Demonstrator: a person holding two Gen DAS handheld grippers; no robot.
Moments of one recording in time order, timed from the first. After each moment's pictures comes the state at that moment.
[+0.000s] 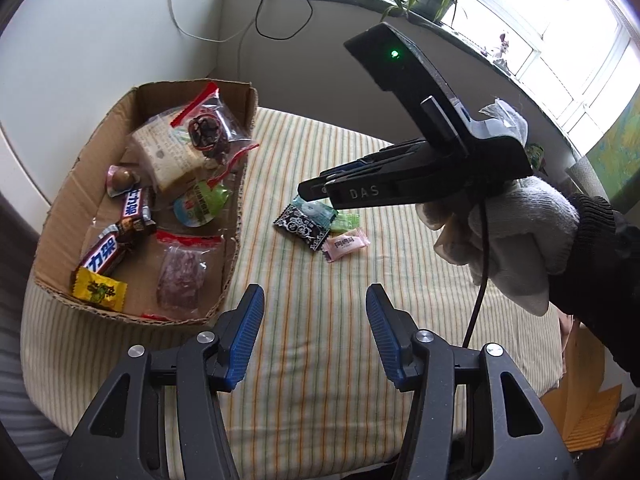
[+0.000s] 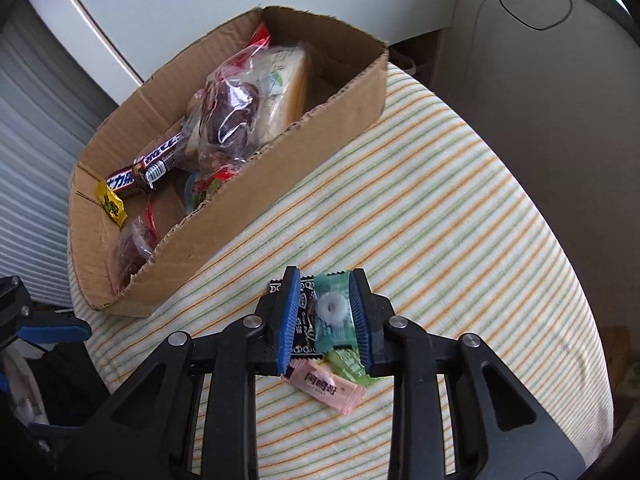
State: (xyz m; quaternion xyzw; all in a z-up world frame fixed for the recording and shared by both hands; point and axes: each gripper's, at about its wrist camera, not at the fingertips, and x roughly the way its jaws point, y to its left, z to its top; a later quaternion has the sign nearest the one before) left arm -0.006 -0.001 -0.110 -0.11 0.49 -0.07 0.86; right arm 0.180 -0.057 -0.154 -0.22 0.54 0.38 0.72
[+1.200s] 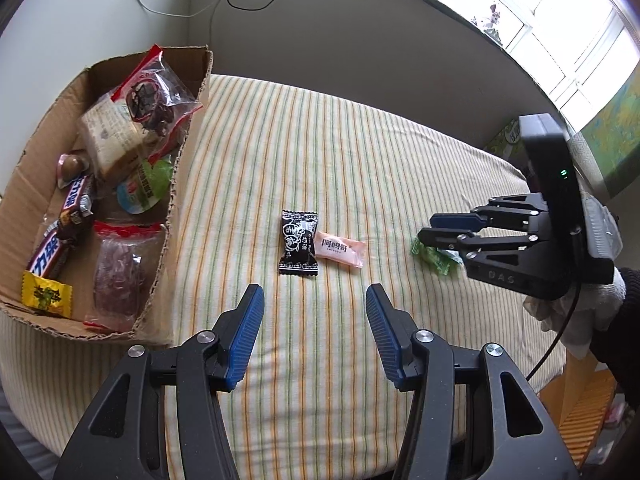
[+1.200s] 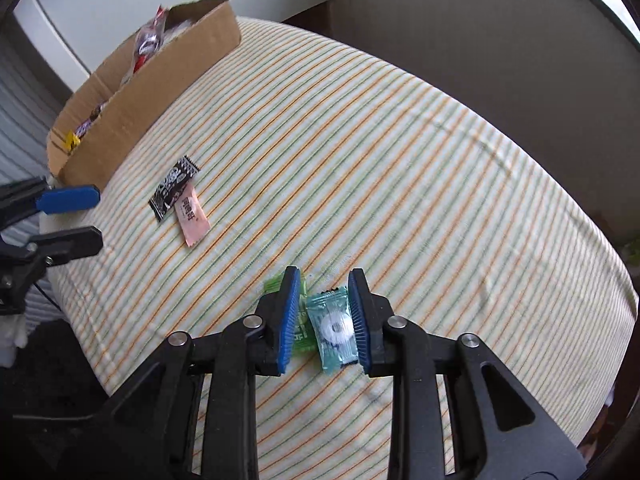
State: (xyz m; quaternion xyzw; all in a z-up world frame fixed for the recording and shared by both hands) left arm 0.020 -0.036 -0.144 -0.09 0.52 -0.11 0.84; right arm 0.085 -0.251 -0.152 -0.13 0.56 0.25 0.78
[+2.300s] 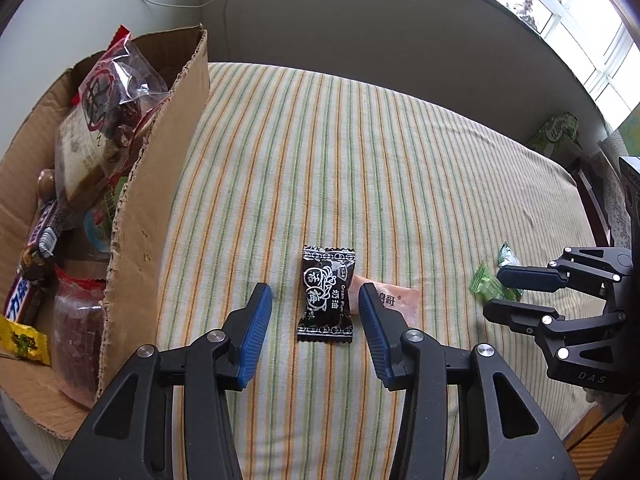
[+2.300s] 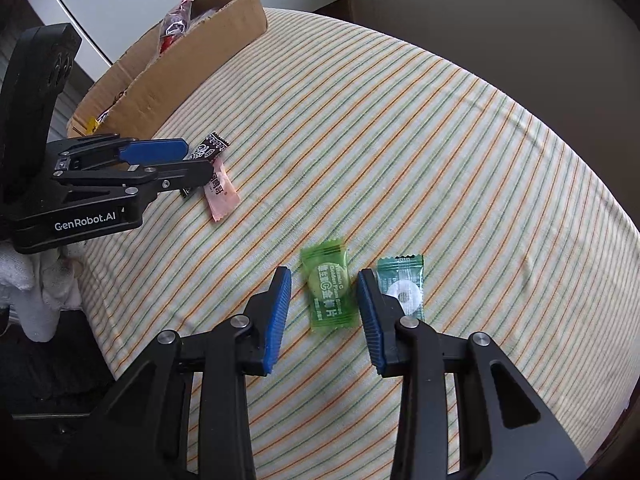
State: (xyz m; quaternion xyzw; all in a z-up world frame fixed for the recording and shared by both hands) left arm 0.071 -0.049 -0.189 -0.06 0.53 -0.06 0.84; right arm 0.092 -0.226 -0.169 -0.13 0.56 0.29 0.76
